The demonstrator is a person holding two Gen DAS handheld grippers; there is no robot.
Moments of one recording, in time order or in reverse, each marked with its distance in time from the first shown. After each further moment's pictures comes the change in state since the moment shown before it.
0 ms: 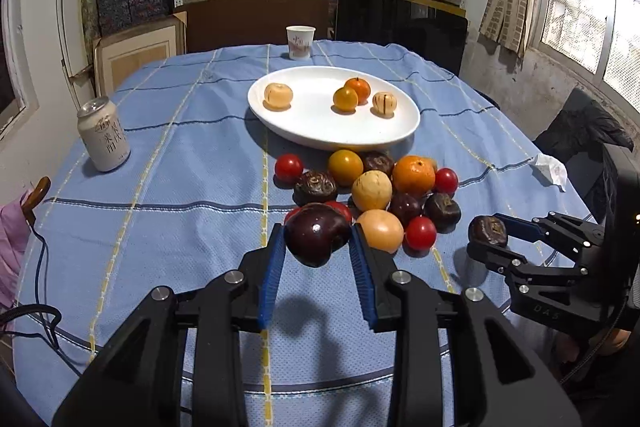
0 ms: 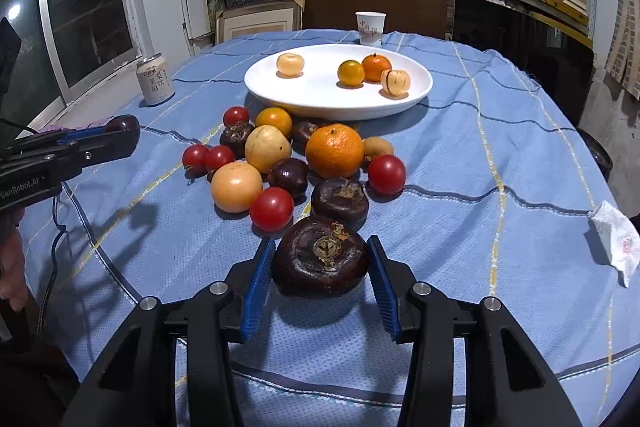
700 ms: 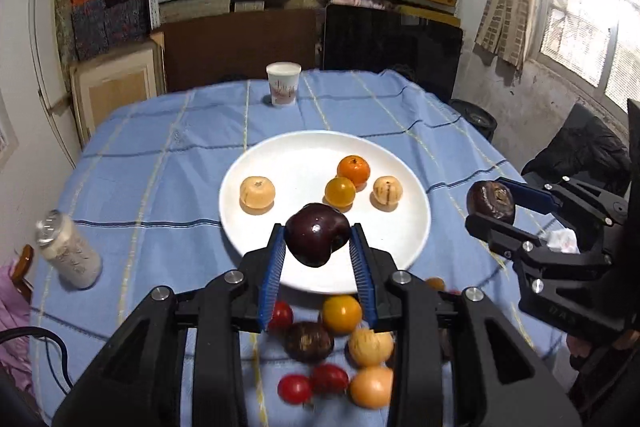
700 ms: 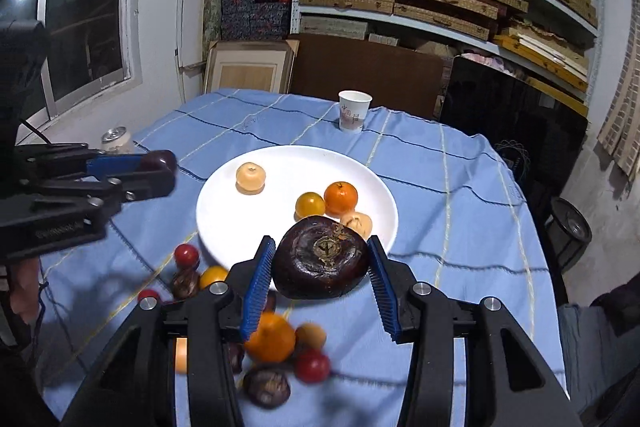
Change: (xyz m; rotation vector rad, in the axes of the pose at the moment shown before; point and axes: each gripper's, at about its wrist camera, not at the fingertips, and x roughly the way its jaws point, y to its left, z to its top) left arm 0.081 -0.002 0.143 0.018 0.018 -0.046; right arm 0.028 -0.033 0.151 -0.117 -0.088 -0.067
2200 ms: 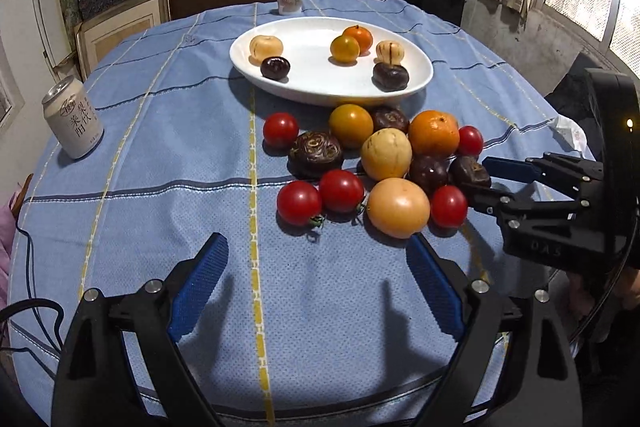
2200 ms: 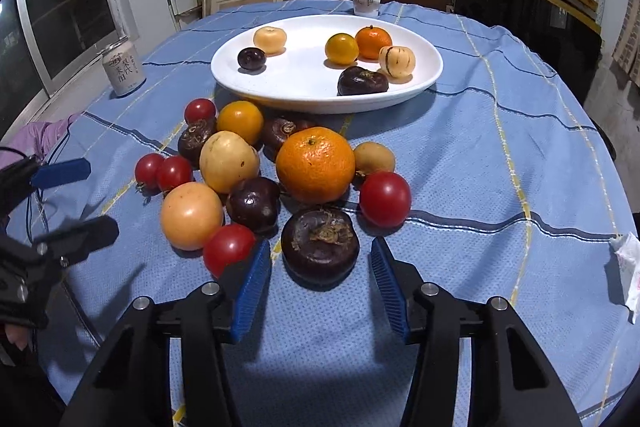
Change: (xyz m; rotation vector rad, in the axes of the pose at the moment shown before) left arm -0.023 -0.002 -0.146 0.023 0.148 0.040; right arm 0.023 0.037 -0.119 0.140 0.246 0.066
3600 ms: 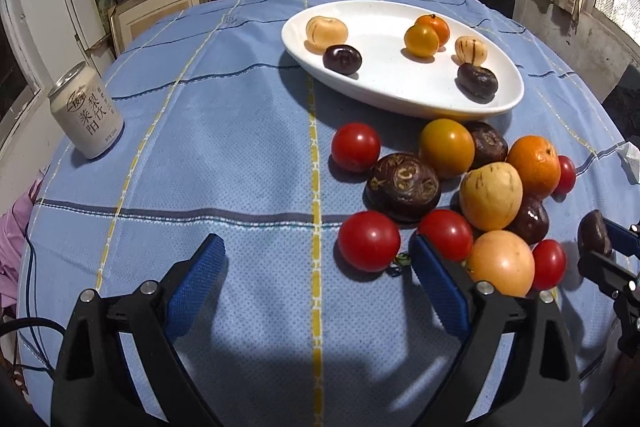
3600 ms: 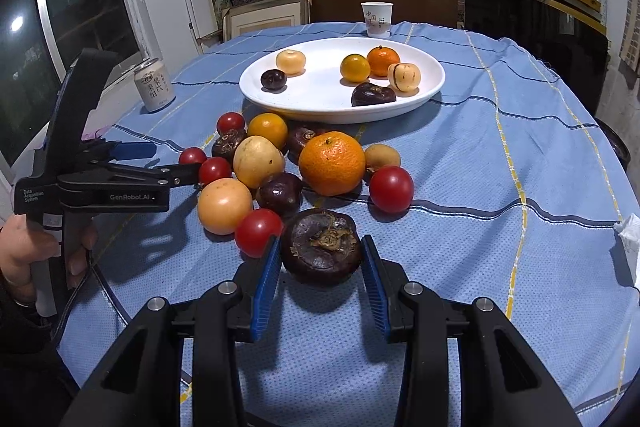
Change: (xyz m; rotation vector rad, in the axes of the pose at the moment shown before) left arm 0.057 0.033 0.033 -0.061 0.045 0.158; right arm -0.032 -0.004 -0.024 -0.005 -0.116 0.088
